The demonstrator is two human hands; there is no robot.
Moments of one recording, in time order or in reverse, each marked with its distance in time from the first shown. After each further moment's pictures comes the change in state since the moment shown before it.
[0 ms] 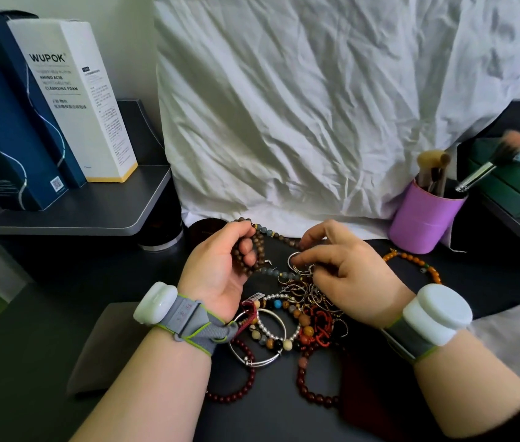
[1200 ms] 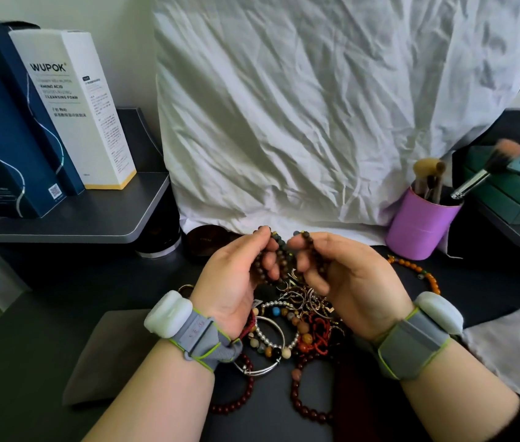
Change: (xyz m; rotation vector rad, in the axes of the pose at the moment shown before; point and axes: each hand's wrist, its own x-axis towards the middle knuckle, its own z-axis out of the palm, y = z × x) left_hand -0.010 -0.010 0.010 0.100 -0.165 0.094; right_hand 0.003 -0.015 0.011 1.289 0.100 0.249
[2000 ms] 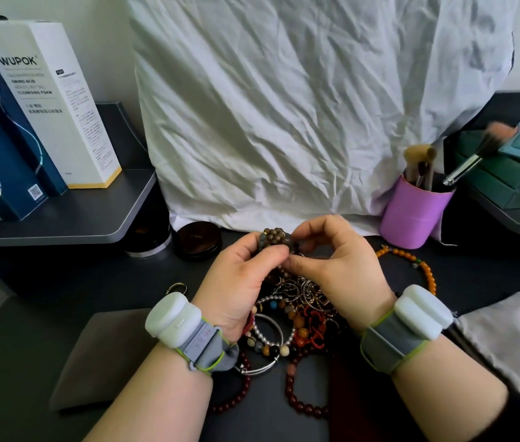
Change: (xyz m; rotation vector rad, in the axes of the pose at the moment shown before) left_hand -0.005 -0.011 0.001 0.184 -0.165 0.026; right_hand -0.003 0.002 -0.002 -0.734 0.298 -0.183
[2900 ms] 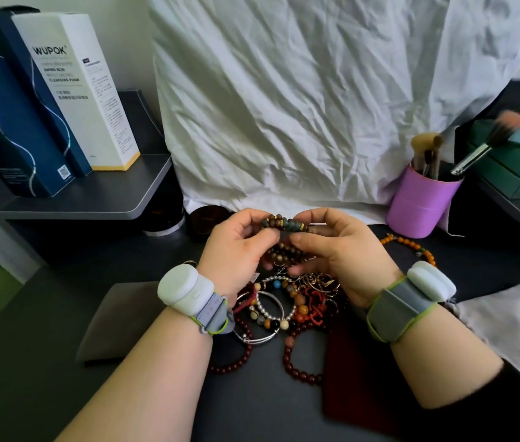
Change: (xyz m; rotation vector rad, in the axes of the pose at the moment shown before) left_hand 0.001 0.005 -0.006 0.348 0.187 0.108; right_hand 0.005 0.005 -0.005 0.532 -0.247 0.305
